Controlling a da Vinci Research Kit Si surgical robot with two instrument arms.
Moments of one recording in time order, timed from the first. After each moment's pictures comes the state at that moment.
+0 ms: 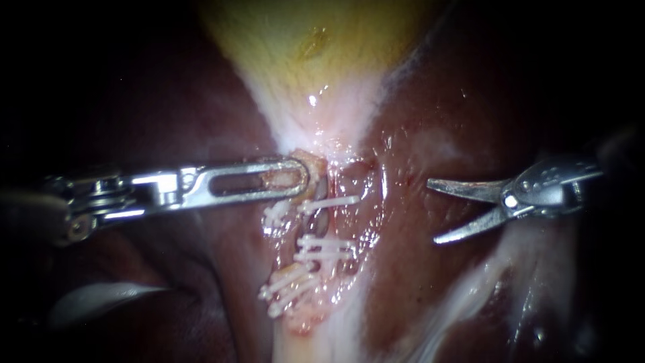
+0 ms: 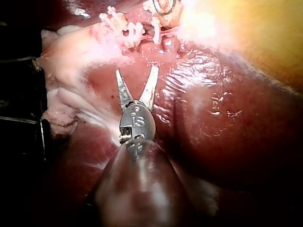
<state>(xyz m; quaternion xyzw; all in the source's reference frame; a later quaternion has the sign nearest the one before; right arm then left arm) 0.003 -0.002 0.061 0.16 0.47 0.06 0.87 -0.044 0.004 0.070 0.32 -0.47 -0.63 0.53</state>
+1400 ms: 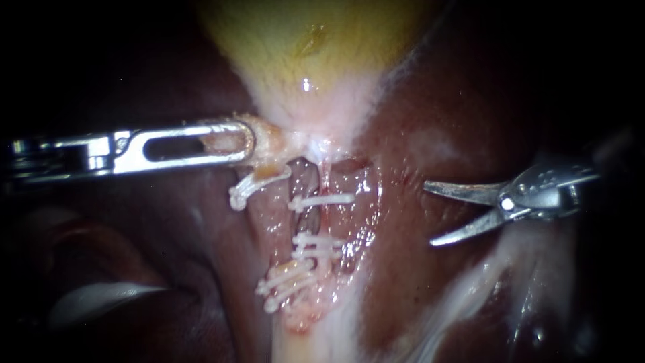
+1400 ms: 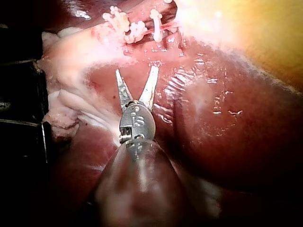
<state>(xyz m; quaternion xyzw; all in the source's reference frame) 0.004 -0.002 0.061 0.17 0.48 0.06 0.86 -0.037 0.008 0.063 0.31 -0.49 -0.61 0.53</state>
